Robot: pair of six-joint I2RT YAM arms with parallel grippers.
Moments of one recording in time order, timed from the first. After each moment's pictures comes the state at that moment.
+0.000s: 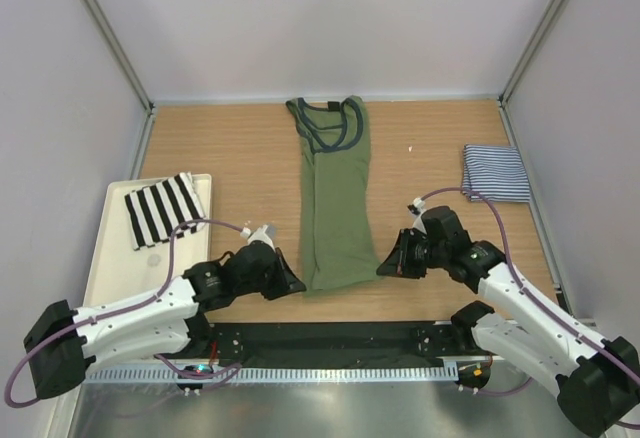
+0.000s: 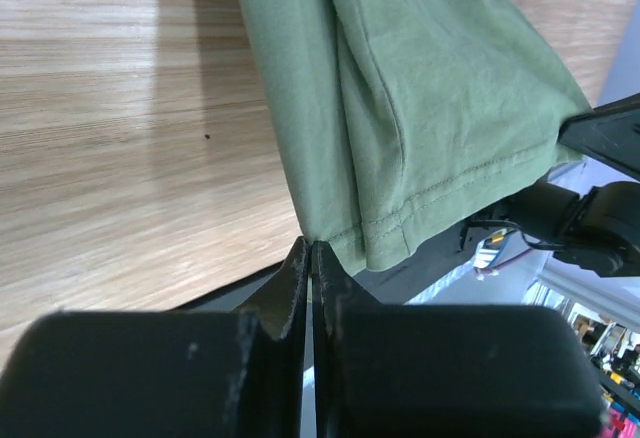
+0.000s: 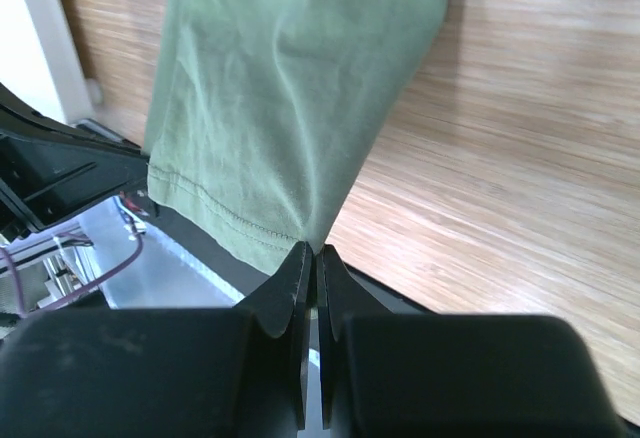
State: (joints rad) left arm -1.00 0.89 0.41 -0.28 -0.01 -1.21; right arm 0.51 0.82 0.49 -0.54 -0.41 0.76
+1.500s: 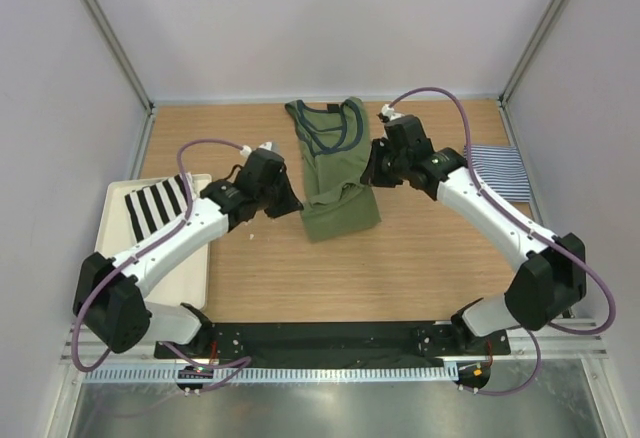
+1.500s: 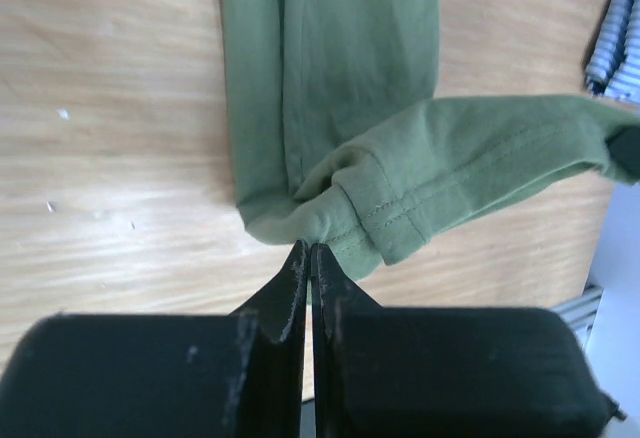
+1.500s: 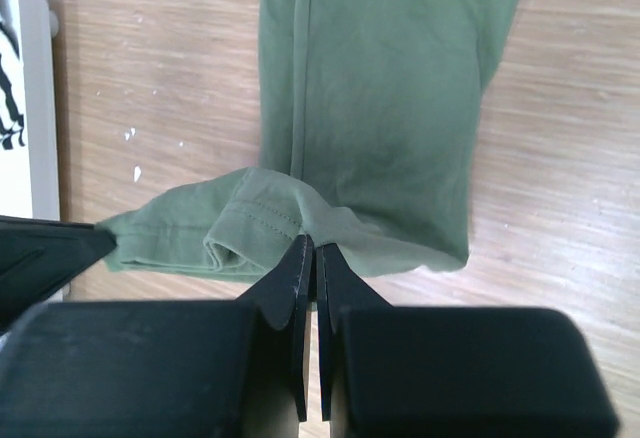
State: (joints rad) left arm -0.64 1.33 1.05 -0.51 -0.02 -0.87; right arm 0.51 1.43 1.26 -0.57 -0.07 0.49
